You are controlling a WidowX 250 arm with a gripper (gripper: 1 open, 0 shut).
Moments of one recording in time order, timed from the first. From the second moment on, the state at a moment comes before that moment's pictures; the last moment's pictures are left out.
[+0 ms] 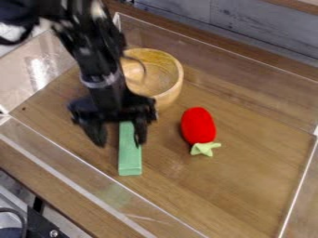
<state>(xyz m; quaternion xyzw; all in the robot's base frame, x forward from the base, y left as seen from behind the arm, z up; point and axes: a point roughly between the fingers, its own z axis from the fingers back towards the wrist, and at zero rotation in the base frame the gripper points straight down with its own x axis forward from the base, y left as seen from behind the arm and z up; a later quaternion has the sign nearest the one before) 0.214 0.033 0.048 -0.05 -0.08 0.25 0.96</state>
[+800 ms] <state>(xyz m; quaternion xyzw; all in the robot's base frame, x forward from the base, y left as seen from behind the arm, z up) 0.230 0.045 0.087 -0.07 -0.07 0.27 0.96</state>
